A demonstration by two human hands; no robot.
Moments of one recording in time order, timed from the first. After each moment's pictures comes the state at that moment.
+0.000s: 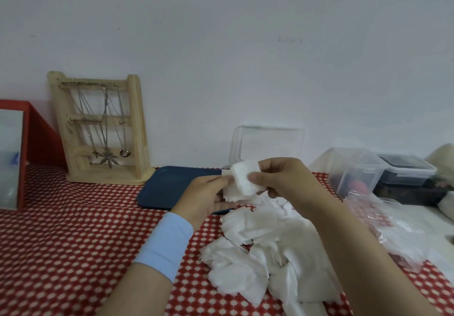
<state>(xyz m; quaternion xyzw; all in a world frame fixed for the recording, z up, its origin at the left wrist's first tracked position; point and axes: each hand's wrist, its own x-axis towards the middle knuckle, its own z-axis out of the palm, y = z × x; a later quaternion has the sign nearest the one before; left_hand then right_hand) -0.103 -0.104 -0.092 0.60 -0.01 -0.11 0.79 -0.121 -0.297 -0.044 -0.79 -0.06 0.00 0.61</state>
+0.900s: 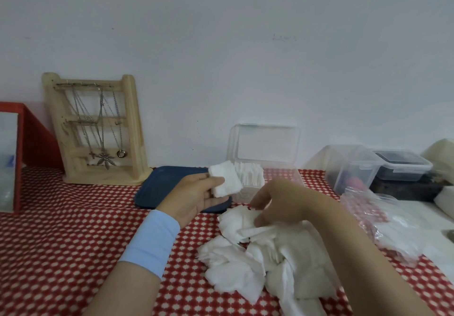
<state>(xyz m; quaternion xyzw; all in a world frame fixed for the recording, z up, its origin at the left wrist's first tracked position) -0.098 -0.089 -0.090 0.60 -0.01 -0.13 0.79 -0.117 -0.305 -0.056 -0.97 -0.12 0.13 0.18</state>
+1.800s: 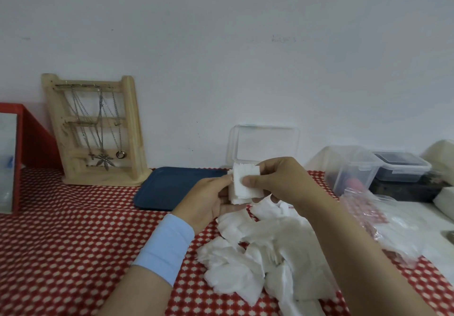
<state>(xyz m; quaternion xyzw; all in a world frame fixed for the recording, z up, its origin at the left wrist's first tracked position) -0.111 -0.117 -0.085 0.58 -0.04 -0.17 0.79 -0.122 -0.297 -0.042 -0.83 -0.03 0.01 0.56</state>
